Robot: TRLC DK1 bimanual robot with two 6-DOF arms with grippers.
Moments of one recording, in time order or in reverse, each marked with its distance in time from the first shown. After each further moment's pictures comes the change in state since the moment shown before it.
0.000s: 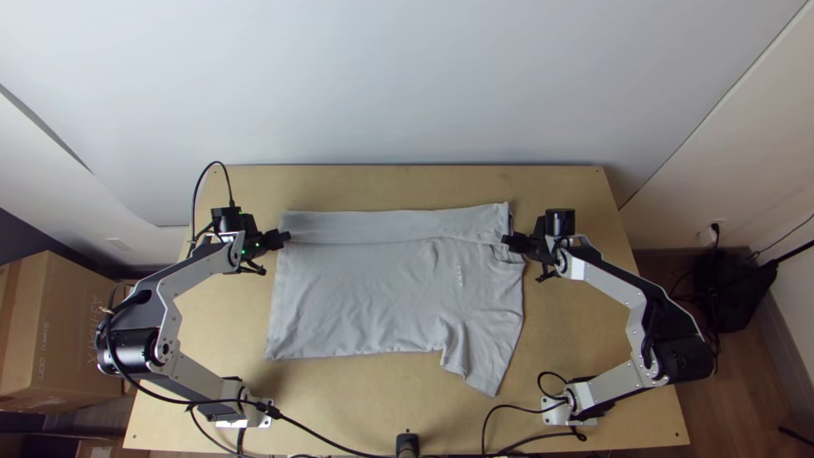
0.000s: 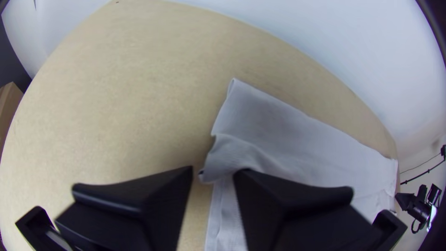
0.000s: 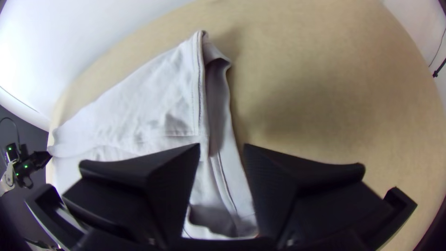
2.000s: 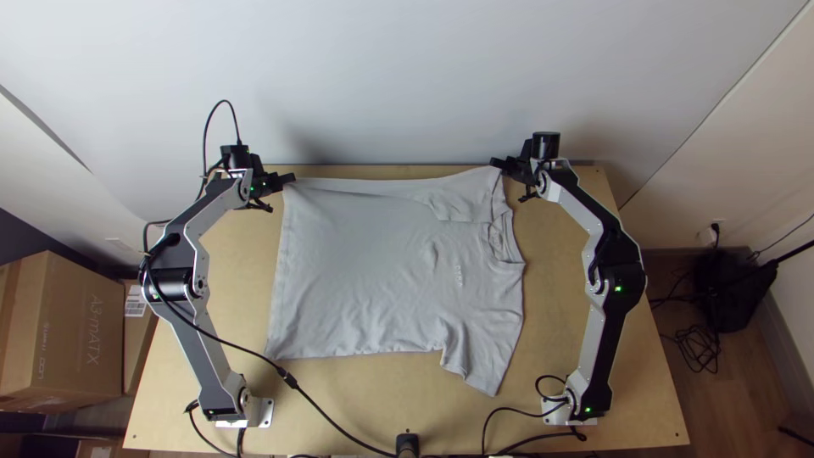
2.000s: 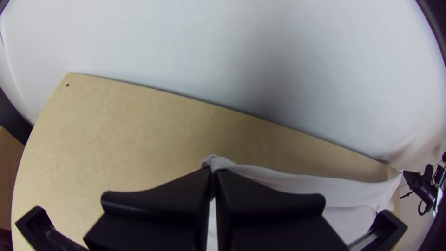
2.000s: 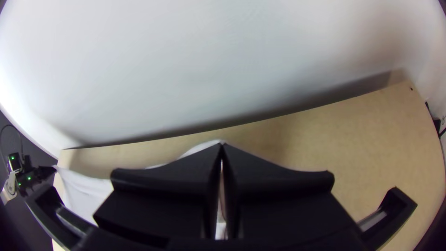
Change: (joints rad) left arm -0.025 0.433 0.740 -0.192 -0.023 0.017; right arm -0.008 0.559 0.908 -0.121 0.000 -0.021
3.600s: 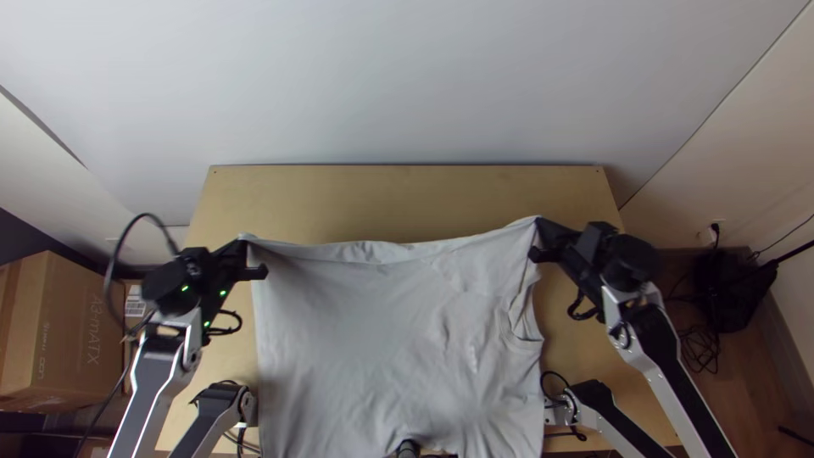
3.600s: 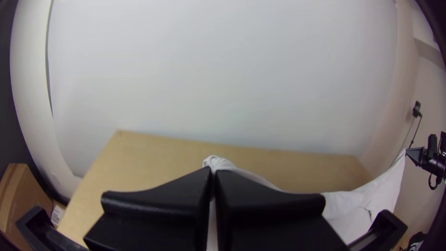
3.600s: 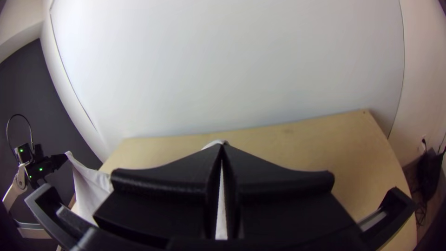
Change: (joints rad) left arm -0.133 -1.406 -1.012 0.074 -0.113 0.045; right arm 0.159 -1.332 -0.988 0.032 0.037 -0.008
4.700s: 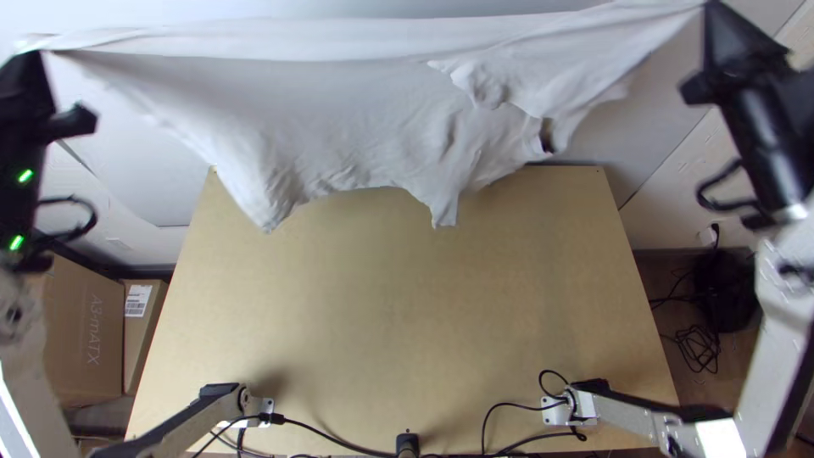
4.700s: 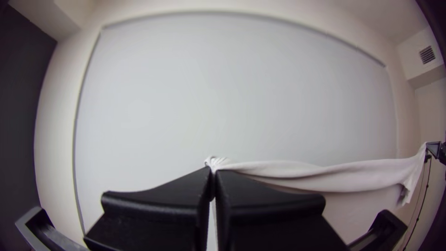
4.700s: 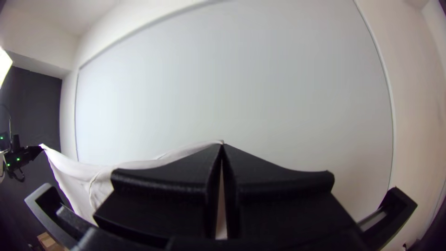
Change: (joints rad) left arm 0.138 0.415 1.359 -0.278 -0.053 0.112; right arm -0.121 0.435 1.378 -0.299 -0.010 -0.169
